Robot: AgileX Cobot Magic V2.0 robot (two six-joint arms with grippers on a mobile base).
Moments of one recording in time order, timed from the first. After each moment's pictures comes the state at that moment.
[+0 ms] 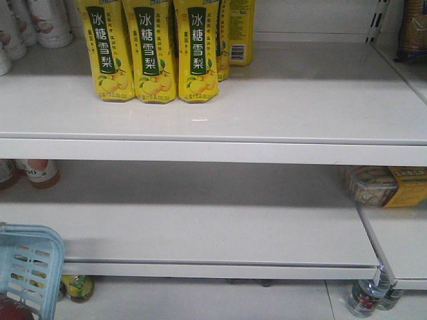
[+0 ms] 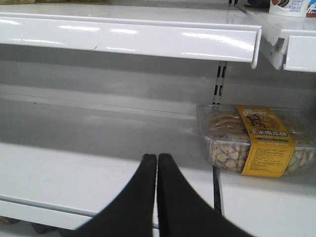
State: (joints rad) left arm -0.03 0.00 0.04 0.07 0.13 -0.06; right arm 0.09 0.01 -0.17 0.13 0.40 -0.14
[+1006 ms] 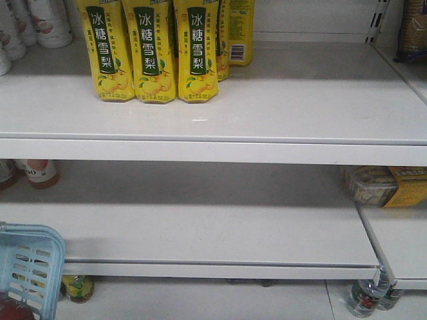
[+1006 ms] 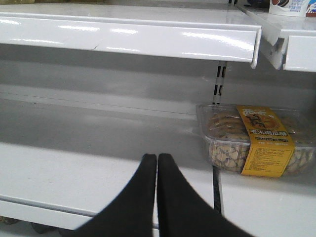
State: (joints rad) left arm -0.03 0.00 0.04 0.08 0.13 -0.08; right arm 0.09 0.01 -0.17 0.13 0.40 -0.14
